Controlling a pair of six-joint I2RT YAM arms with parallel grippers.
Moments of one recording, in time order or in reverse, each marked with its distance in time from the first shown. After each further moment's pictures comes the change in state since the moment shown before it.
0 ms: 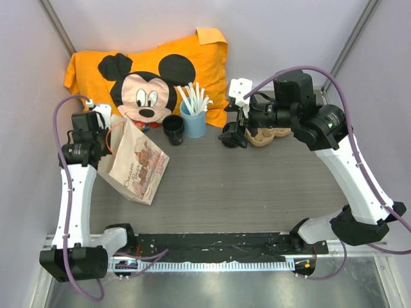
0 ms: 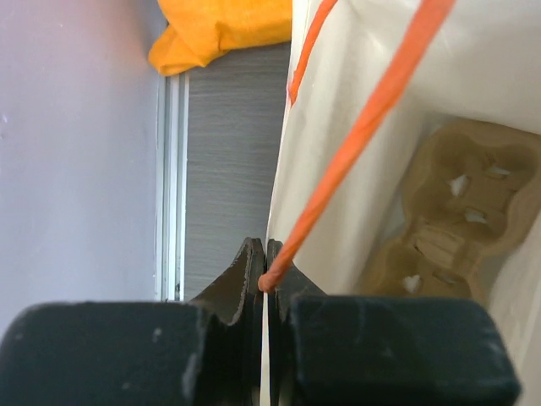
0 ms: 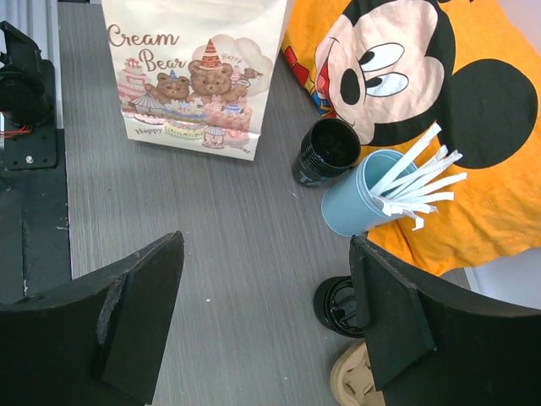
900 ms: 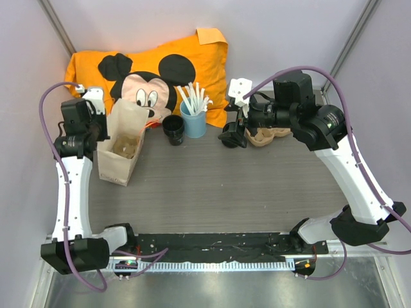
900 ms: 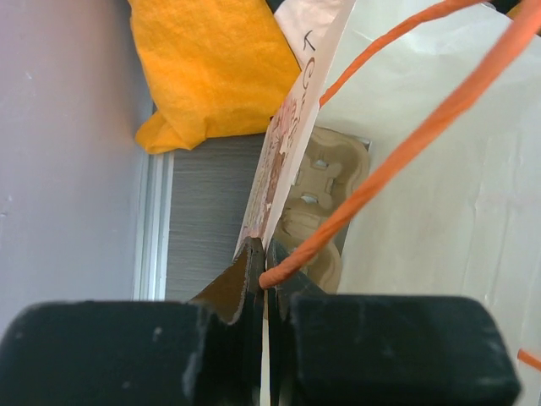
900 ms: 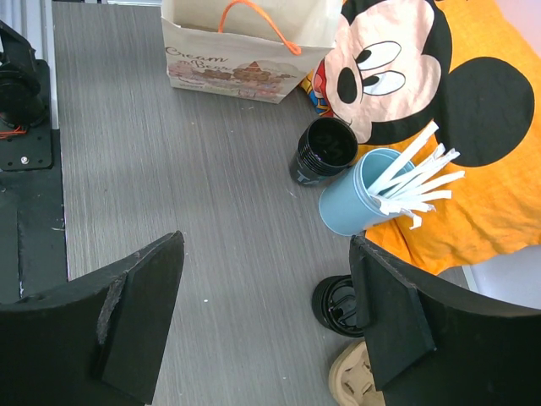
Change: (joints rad) left arm 0.055 0.069 0.108 0.129 0.144 -0.035; right arm -0.002 -0.002 -0.012 0.014 0.008 0.002
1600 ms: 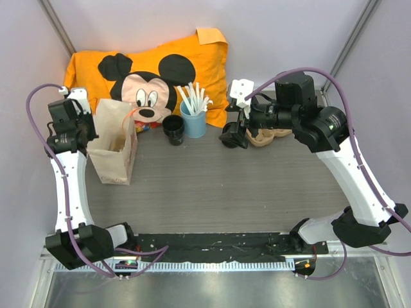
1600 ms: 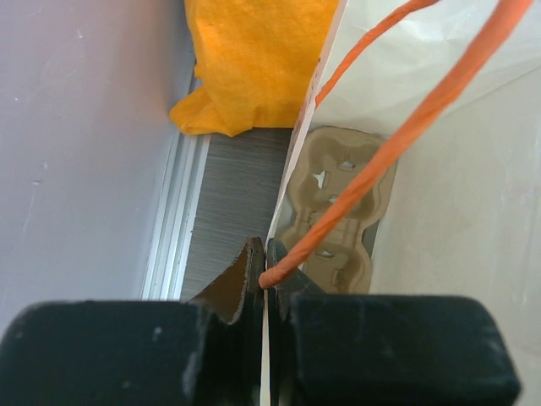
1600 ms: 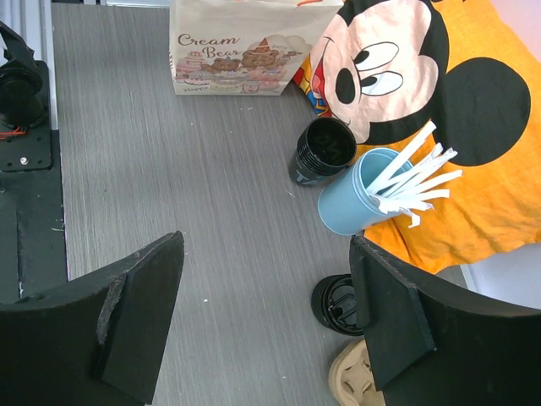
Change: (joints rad) left arm 0.148 0.056 -0.007 0.037 0.029 -0.015; right arm 0.000 -0.017 -0.016 0.008 0.003 0.002
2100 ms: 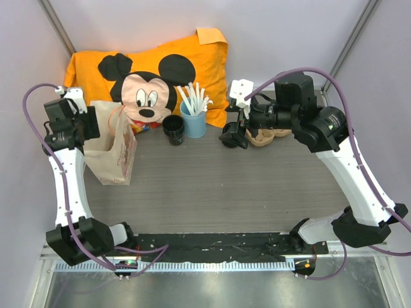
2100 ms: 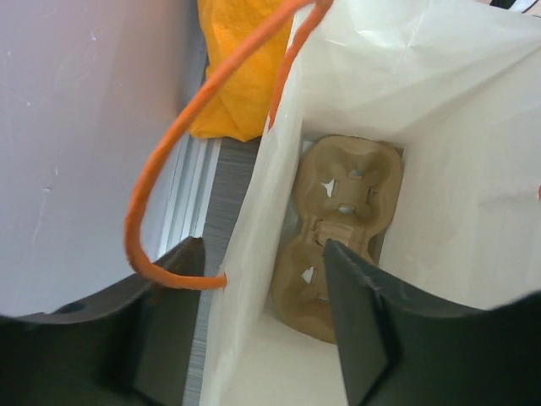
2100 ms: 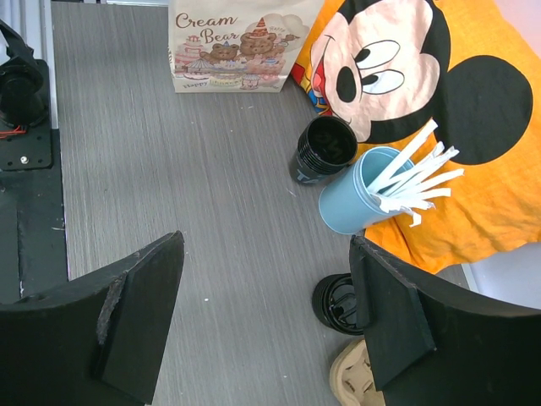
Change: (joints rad) left arm 0.054 0.038 0.000 0.035 0.024 0.021; right arm 0.000 0.000 -0.004 0.000 0.000 0.000
